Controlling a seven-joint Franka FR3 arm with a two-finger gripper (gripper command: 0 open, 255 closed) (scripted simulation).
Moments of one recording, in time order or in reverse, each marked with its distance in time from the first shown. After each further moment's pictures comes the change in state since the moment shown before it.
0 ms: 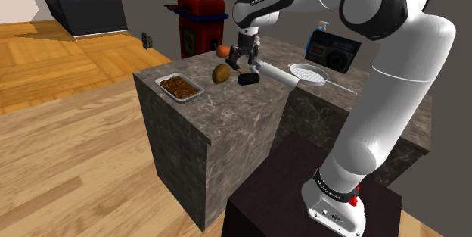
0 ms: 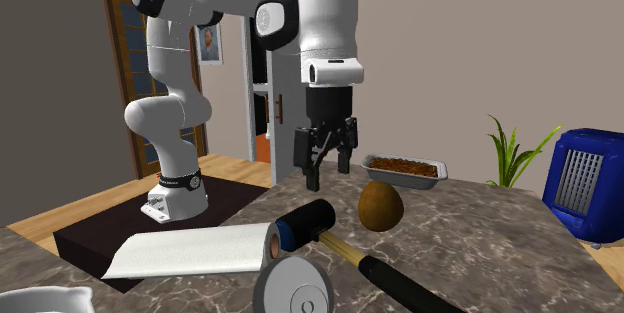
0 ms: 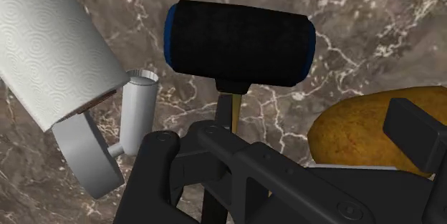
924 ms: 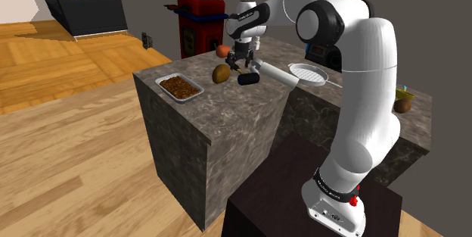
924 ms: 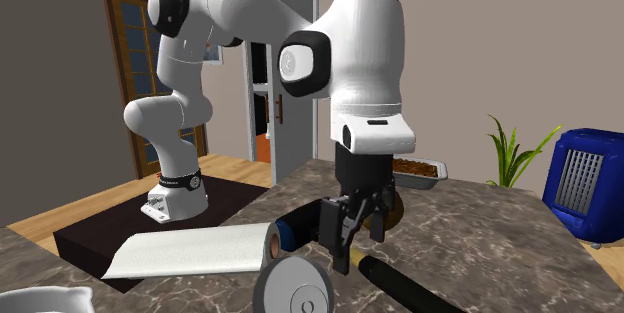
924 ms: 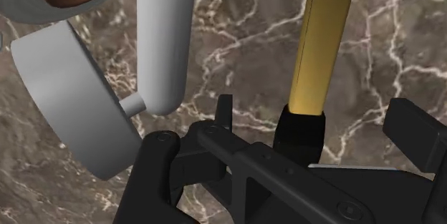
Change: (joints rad) arm -0.063 0.343 -0.028 0.301 0.028 0.057 -0.005
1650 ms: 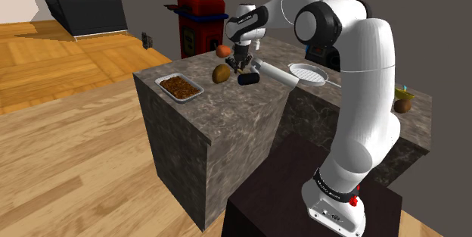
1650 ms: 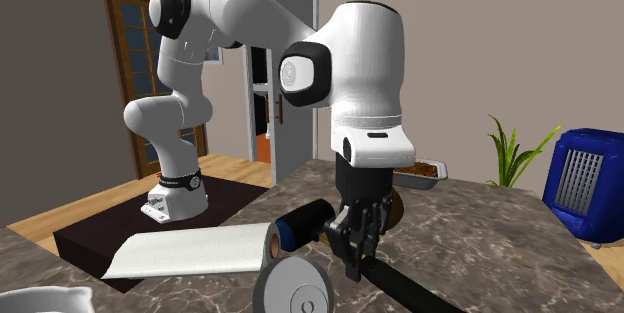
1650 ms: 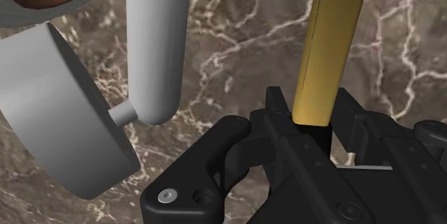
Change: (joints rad) arm -0.002 0.019 0.002 -0.007 0.004 0.026 -0.001
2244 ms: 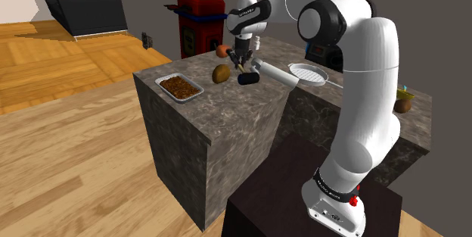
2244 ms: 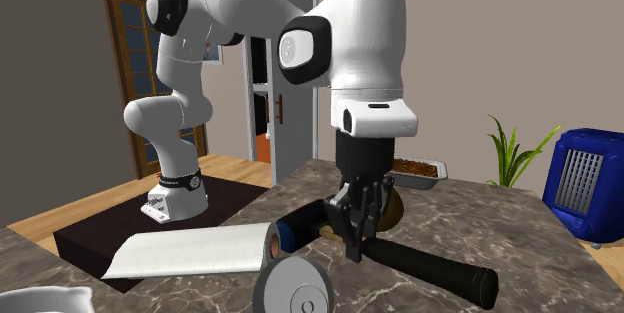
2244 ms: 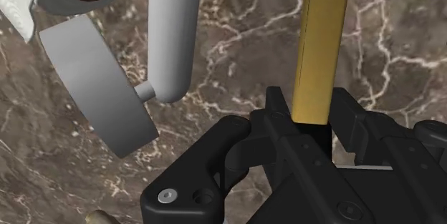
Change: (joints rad) arm 0.003 -0.034 -0.004 0.030 -0.007 -0.064 0.002
